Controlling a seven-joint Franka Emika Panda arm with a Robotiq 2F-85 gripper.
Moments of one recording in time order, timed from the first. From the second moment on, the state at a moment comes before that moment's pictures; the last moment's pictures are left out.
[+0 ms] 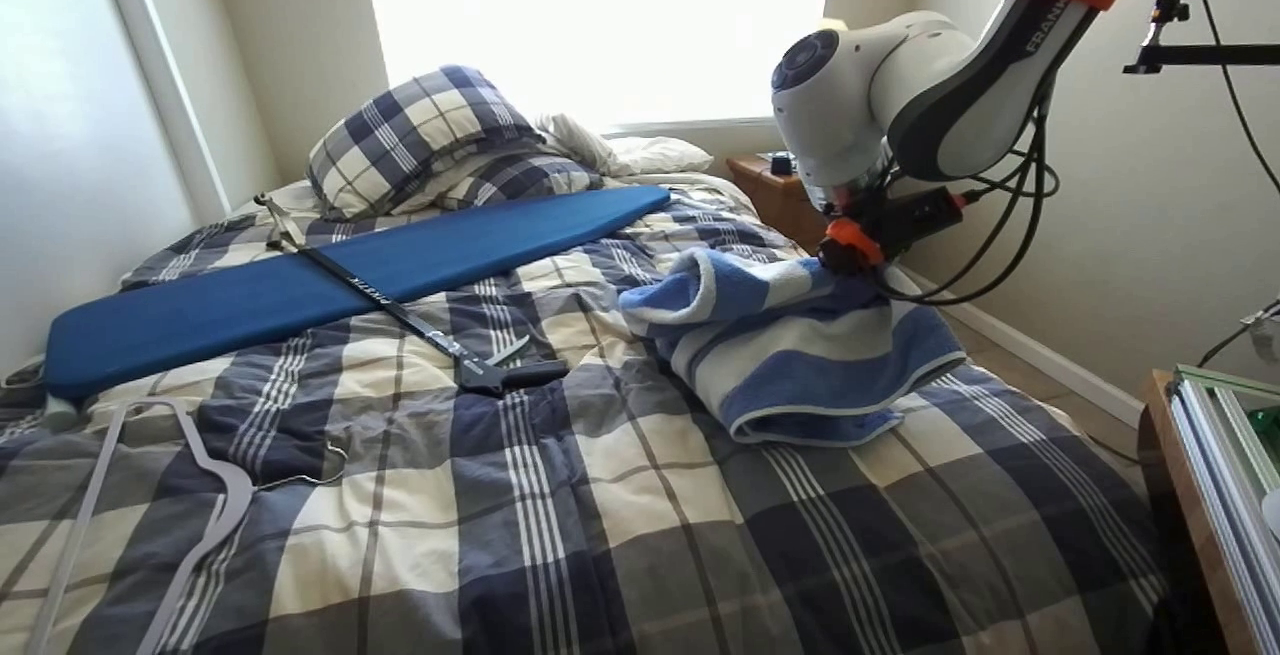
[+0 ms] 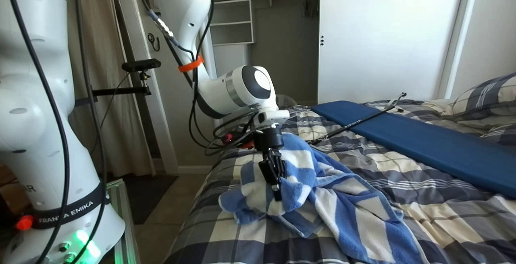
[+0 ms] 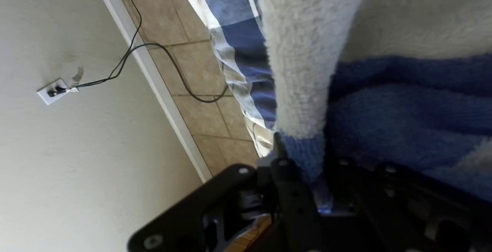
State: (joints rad) arm -0.08 0.27 -0.16 -2.40 -0.92 2.33 1.52
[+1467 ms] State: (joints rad) arm -0.09 0.22 -0.06 -2.43 -0.87 2.87 0.80
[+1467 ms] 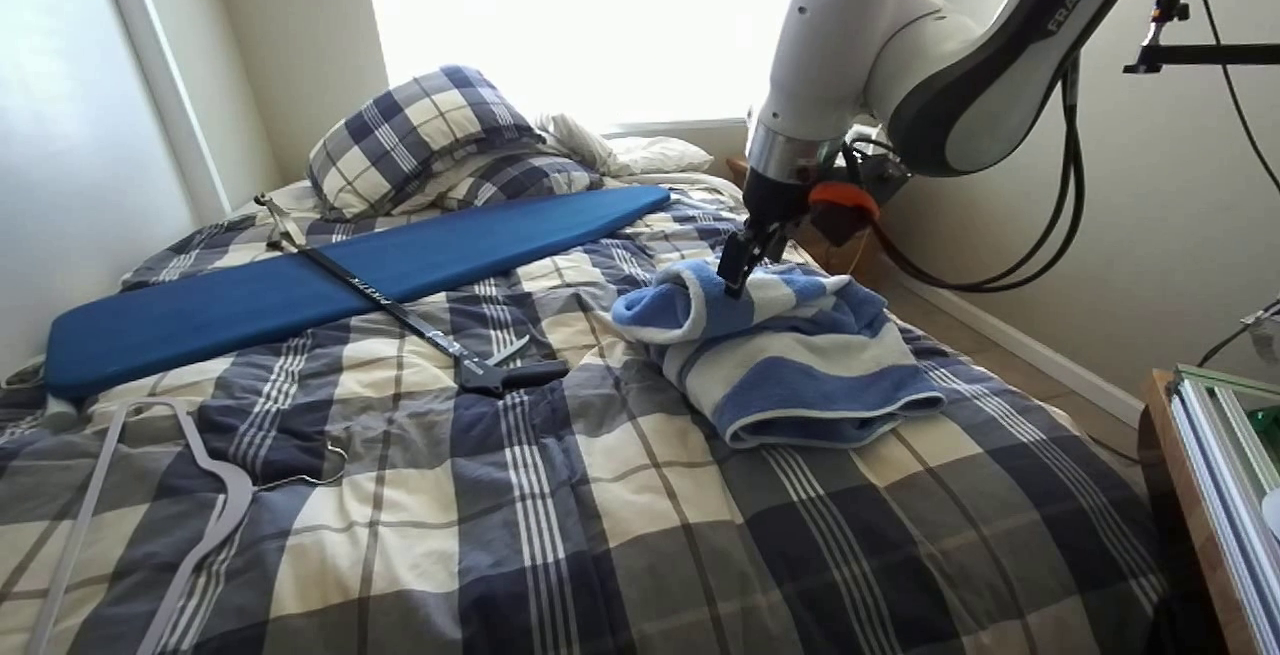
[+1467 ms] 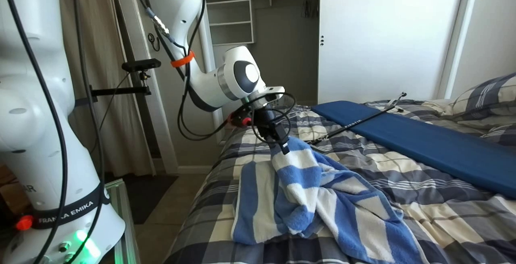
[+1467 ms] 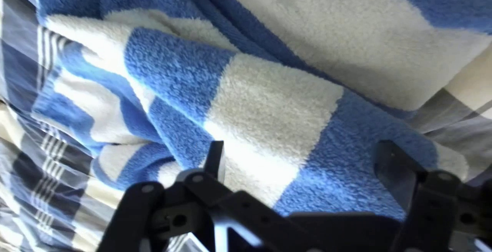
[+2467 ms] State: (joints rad) arm -0.22 0.34 0.11 -2.43 -0.71 3.07 0.29
